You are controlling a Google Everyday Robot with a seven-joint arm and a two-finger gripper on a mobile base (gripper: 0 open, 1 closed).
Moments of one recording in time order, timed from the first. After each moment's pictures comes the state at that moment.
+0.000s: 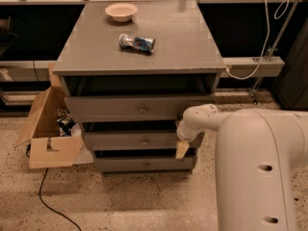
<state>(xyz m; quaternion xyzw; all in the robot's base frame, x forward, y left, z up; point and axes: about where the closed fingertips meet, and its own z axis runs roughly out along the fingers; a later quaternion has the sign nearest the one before) 0.702 -0.119 0.431 -0.68 0.70 -0.02 0.19</state>
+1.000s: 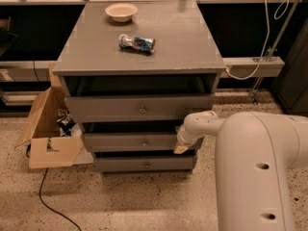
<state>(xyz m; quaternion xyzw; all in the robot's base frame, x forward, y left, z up) 0.701 -0.120 0.401 -0.68 0.71 -0.01 0.20</state>
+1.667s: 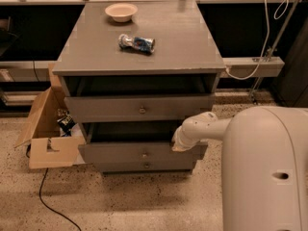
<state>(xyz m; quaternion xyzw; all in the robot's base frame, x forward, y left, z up) 0.669 -0.104 0.430 -0.70 0.69 -0.03 0.21</state>
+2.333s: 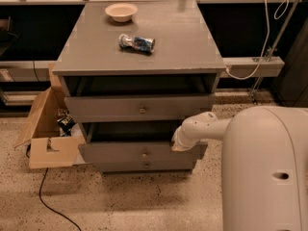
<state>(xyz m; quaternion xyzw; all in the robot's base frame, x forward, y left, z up) 0.669 -0.104 0.433 -0.70 0.69 -0.03 0.21</state>
